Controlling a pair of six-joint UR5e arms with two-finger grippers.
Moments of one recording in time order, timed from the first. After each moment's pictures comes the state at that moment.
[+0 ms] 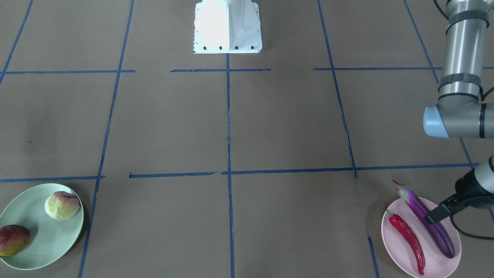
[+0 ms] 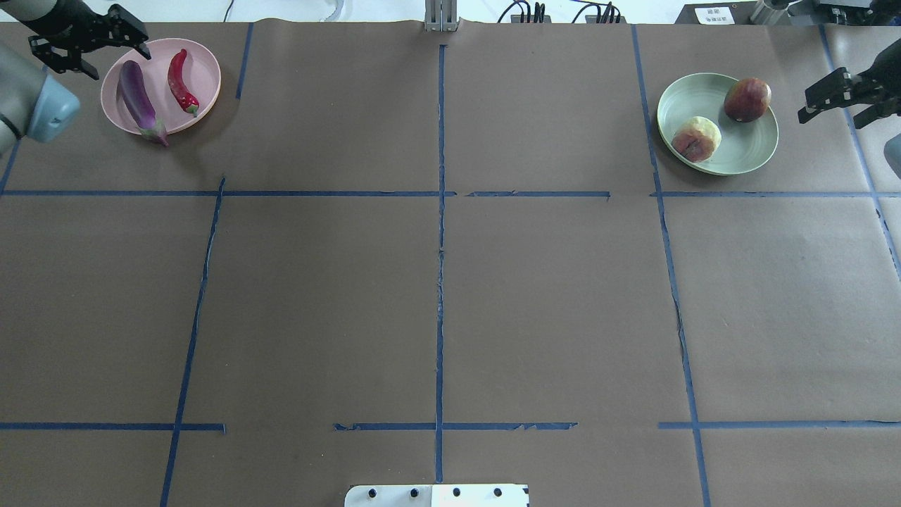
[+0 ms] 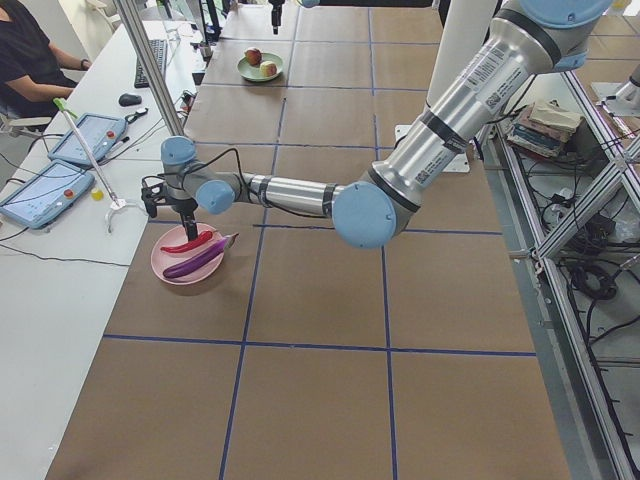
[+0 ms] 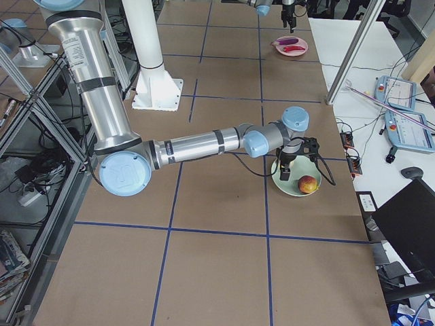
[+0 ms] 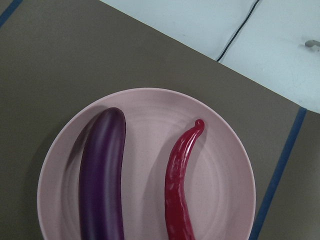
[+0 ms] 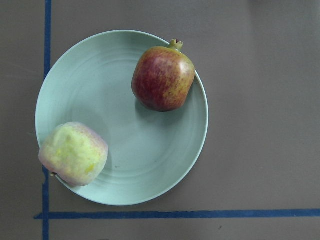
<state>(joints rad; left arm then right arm) -1.23 -2.13 -1.12 -2.09 -2.22 -0.97 1.32 -1.31 1.52 -1.36 2.33 0.53</state>
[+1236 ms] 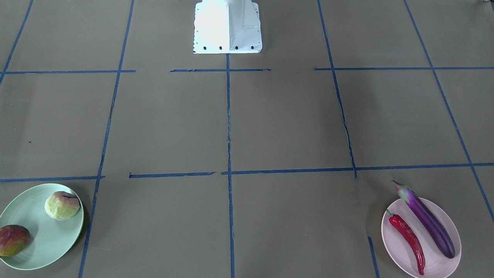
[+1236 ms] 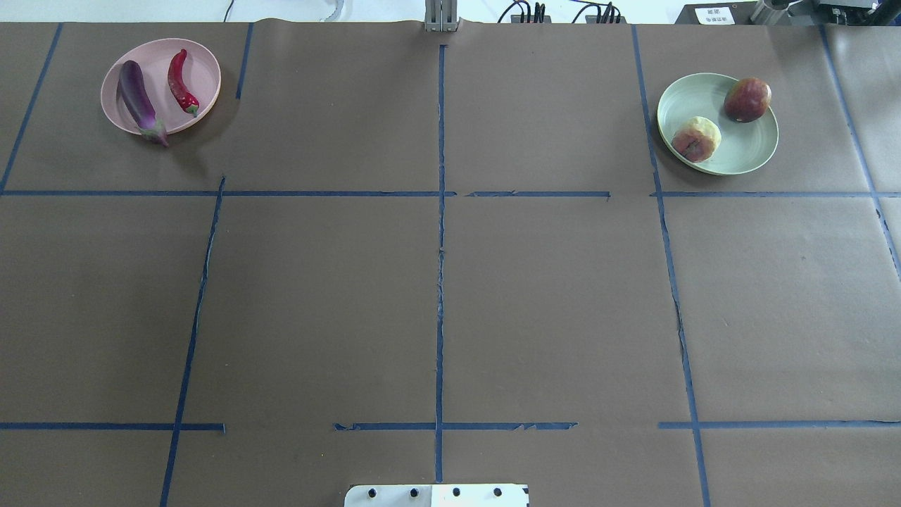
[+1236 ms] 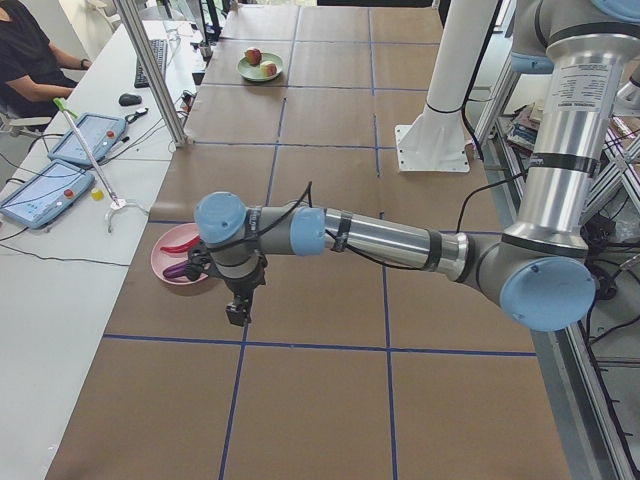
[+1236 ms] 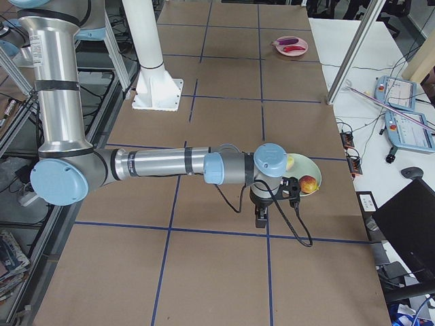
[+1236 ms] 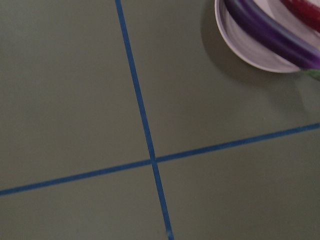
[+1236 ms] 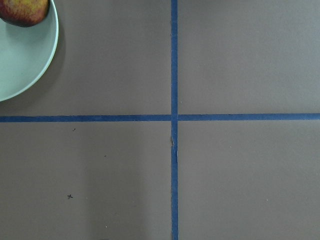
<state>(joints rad) -1.59 -1.64 -1.69 -1.35 -2.37 0.23 1.58 -1.56 1.66 -1.62 2.35 0.05</state>
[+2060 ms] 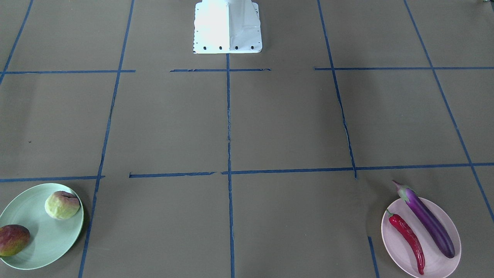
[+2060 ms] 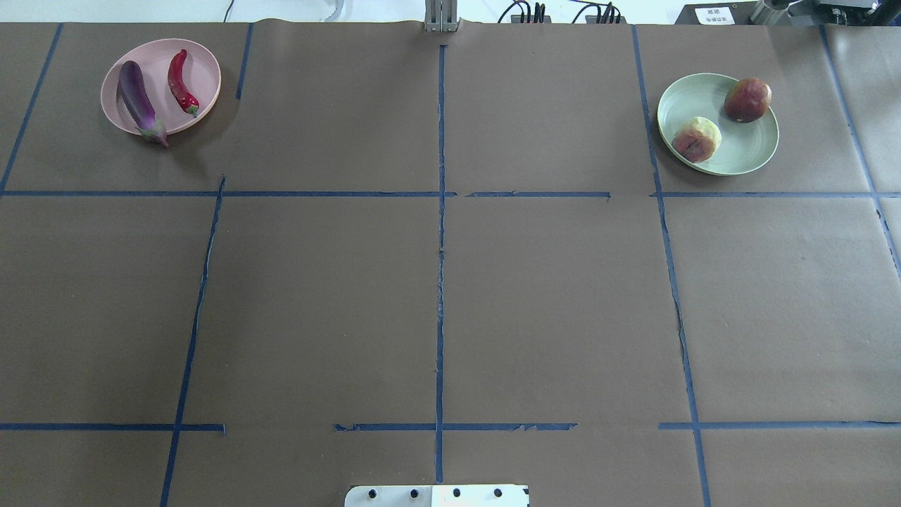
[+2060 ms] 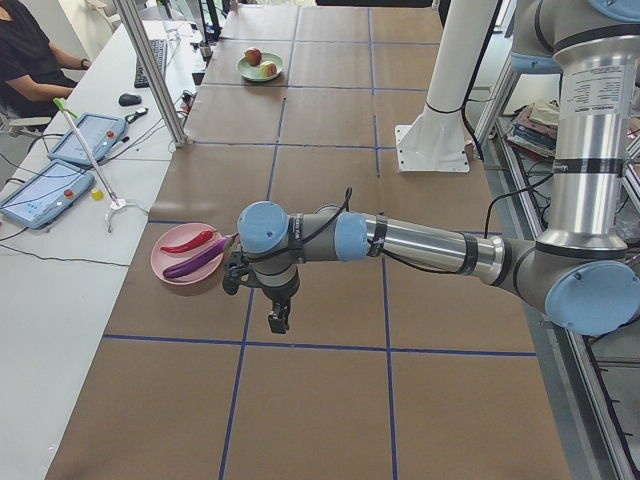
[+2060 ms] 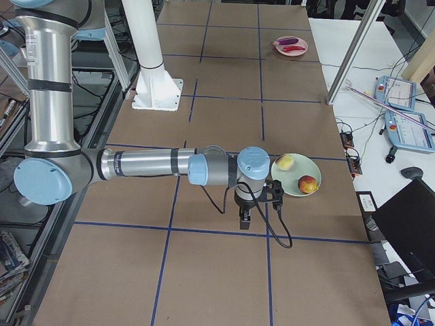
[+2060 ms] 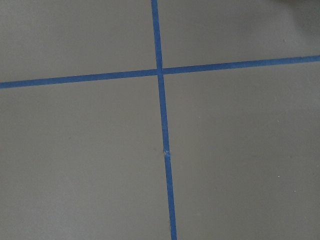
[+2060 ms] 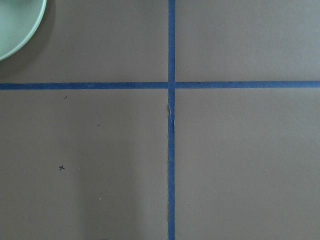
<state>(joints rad) -1.58 -1.55 -1.78 -1.33 -2.37 0.13 1.55 -1.66 1.74 -1.63 2.34 0.05</state>
